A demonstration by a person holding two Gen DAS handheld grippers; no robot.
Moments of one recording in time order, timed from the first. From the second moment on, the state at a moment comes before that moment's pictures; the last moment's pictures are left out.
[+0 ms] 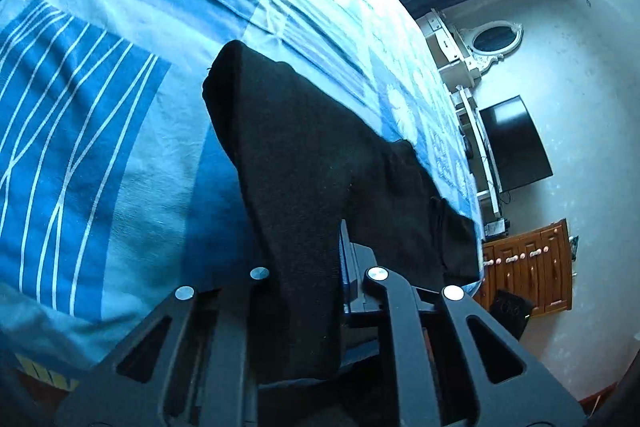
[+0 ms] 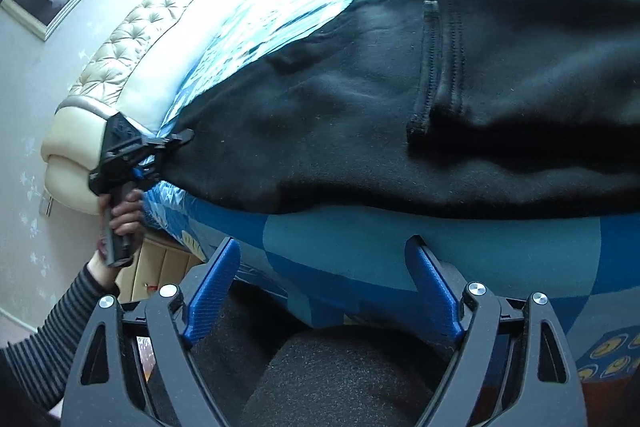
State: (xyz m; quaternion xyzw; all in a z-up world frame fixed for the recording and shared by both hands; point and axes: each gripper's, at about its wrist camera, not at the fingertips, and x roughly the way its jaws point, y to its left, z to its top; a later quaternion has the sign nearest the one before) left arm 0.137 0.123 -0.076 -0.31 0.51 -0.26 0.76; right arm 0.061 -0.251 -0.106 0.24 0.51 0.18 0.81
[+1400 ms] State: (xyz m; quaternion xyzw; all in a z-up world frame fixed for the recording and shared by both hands) left arm 0.102 -0.294 0.016 0.05 0.50 -0.31 0.81; right arm -0.020 -0.382 -0.055 0.30 0.45 0.08 0.84
